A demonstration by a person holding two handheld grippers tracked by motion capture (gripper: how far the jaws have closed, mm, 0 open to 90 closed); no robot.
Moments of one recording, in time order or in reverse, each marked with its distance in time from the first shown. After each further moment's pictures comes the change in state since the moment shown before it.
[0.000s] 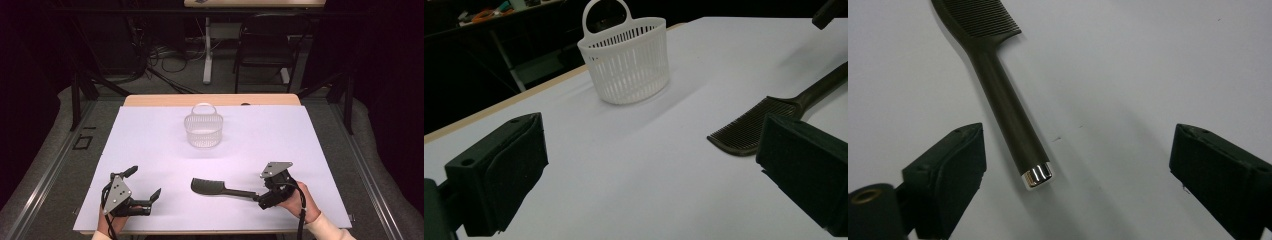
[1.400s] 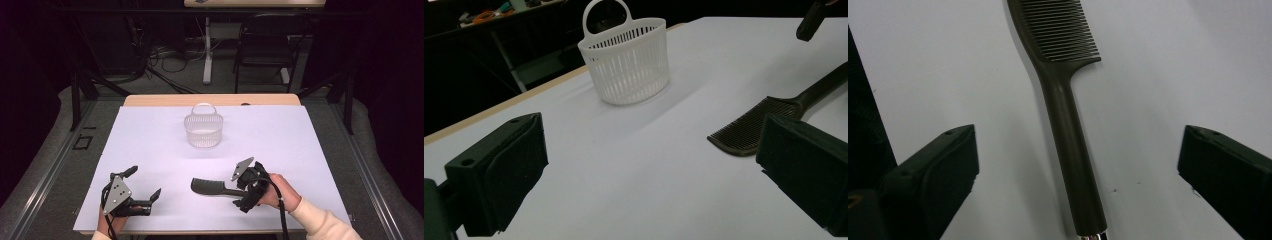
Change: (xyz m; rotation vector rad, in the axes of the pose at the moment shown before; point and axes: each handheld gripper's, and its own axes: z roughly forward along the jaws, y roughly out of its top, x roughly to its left) left arm -0.001 0.001 0.000 0.002 0.004 0.006; right arm 0.034 0.058 0.027 0.206 0.121 -0.202
